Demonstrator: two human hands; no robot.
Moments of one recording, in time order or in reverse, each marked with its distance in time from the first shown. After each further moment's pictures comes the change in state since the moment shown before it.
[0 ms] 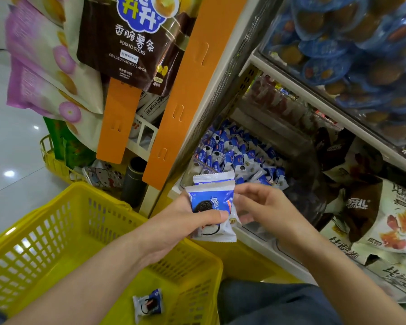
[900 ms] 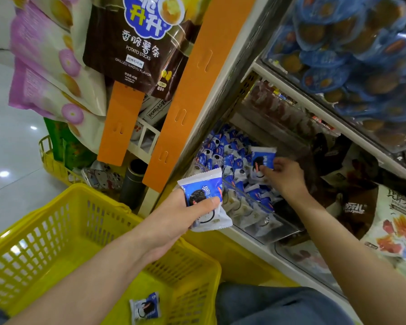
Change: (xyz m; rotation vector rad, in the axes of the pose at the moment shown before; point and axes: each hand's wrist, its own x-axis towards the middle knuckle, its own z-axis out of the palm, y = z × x) left_hand 0.005 -0.004 -0.006 -0.099 0.075 0.085; right_hand 0.088 0.021 -0.063 -0.484 0.589 -0.035
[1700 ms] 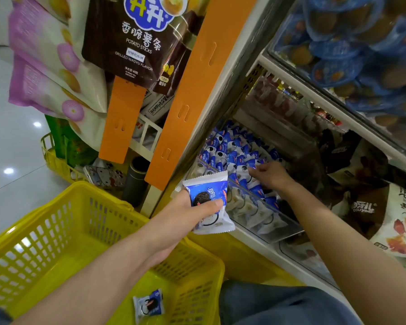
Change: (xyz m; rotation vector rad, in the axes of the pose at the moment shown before) left_hand 0.002 -0.006 -0.001 0.042 0.006 -0.056; right_hand 0.020 -0.001 0.029 -0.111 -0.311 0.167
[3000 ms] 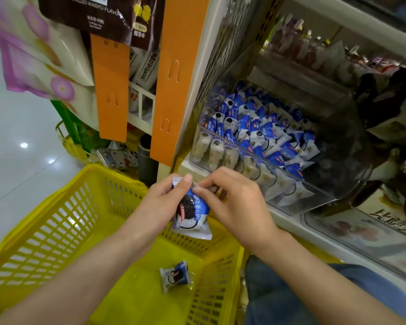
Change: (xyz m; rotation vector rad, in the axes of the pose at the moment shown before) left_hand -0.005 -0.033 -0.019 0.114 0.247 0.008; right_hand -0.133 -0.012 0.080 0.173 0.126 -0.885
